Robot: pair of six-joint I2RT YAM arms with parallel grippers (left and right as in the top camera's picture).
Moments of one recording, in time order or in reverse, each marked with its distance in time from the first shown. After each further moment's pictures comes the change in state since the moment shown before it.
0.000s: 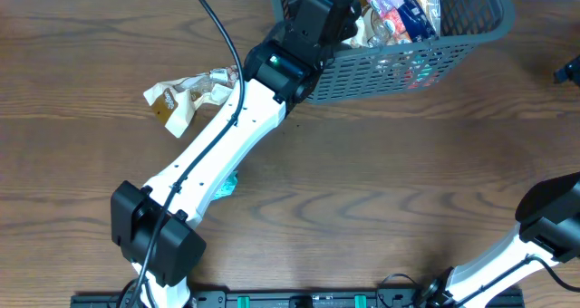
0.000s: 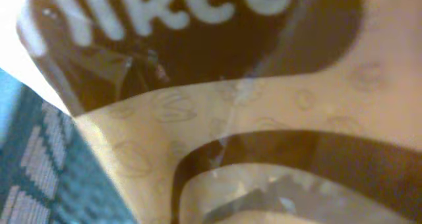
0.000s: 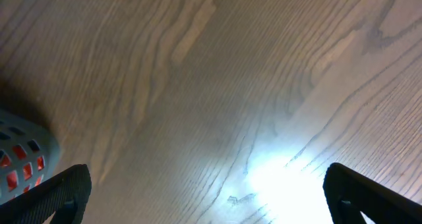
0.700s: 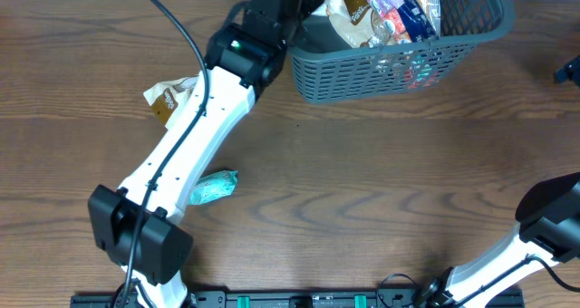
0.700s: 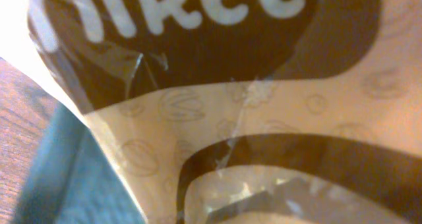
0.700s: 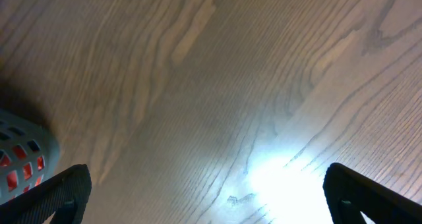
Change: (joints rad) left arm 0.114 -0.029 -0.002 0.057 0.113 -0.154; right arm 0.000 0.000 0.000 0.000 0.000 0.000
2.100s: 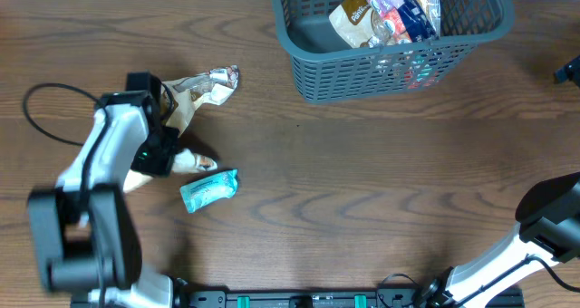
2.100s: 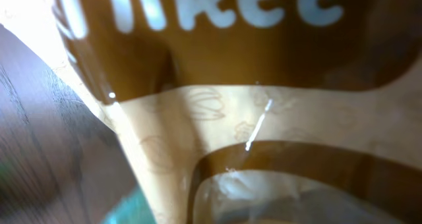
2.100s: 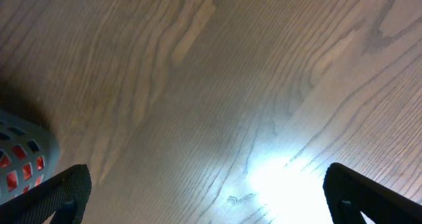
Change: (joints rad) left arm 0.590 -0.198 -0.740 -0.596 0.137 -0.246; right arm 0.000 0.000 0.000 0.000 0.001 0.000
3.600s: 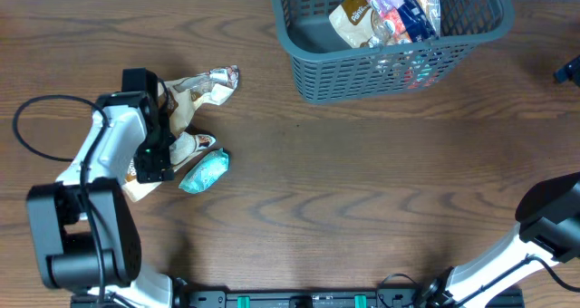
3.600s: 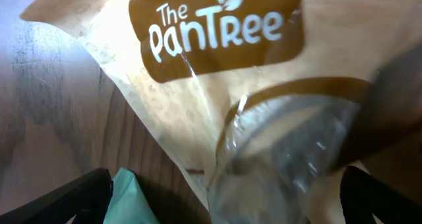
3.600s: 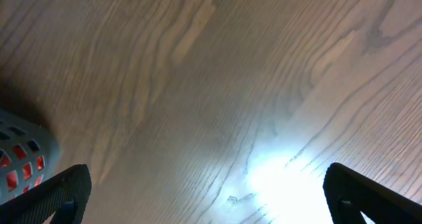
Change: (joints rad) left arm 0.026 0.088 -0.008 0.084 -0.043 -0.383; right arm 0.000 0.000 0.000 0.000 0.000 0.000
